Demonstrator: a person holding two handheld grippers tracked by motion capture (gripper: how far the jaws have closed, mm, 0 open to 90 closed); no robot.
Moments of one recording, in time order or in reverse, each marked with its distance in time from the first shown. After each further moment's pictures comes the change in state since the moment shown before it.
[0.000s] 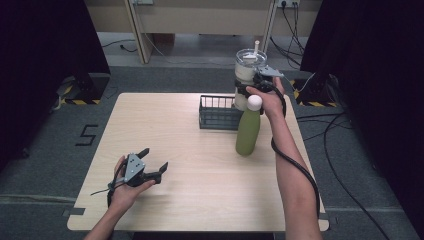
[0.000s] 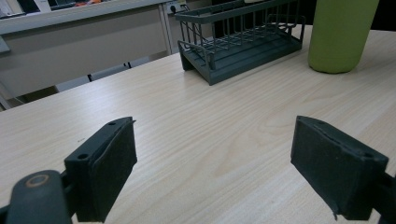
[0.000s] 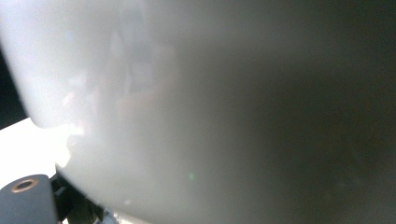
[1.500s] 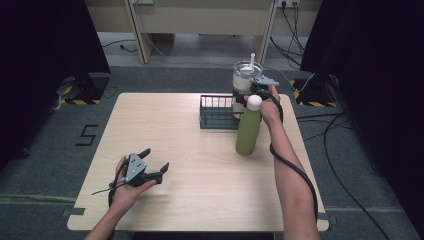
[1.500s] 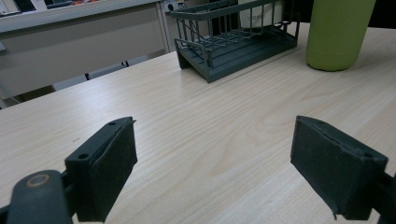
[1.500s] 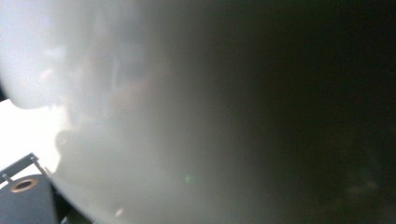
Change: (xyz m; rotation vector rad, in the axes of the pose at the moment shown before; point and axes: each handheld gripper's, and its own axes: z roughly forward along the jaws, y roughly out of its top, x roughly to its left) left arm -0.002 -0.001 0.002 0.006 -0.008 0.002; right arm -0.004 -0.038 0.016 0.068 0.038 0.010
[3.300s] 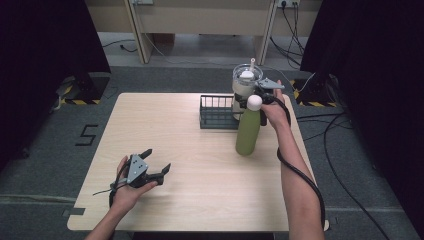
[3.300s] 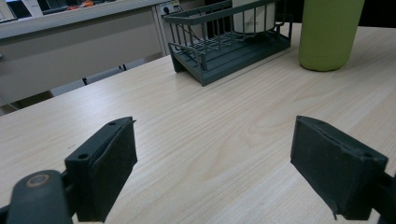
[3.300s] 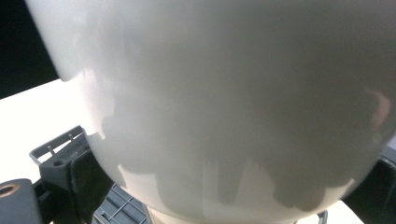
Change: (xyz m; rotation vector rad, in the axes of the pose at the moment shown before) left arm -0.005 0.003 -0.001 -0.005 -0.012 0.025; right arm 0.003 -0.001 -0.029 -0.010 0.052 -0.056
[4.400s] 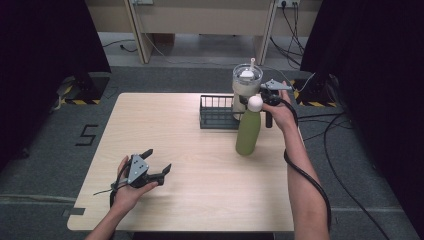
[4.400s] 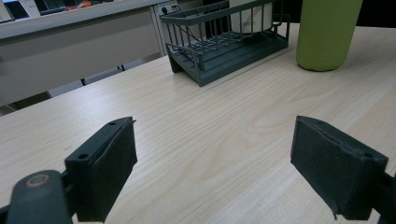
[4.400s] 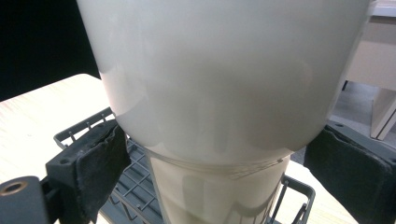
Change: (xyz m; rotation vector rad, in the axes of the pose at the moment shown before) left arm -0.002 0.000 0.001 -0.001 -0.006 0.002; right arm -0.009 -0.002 -0.019 0.009 0.054 -0.001
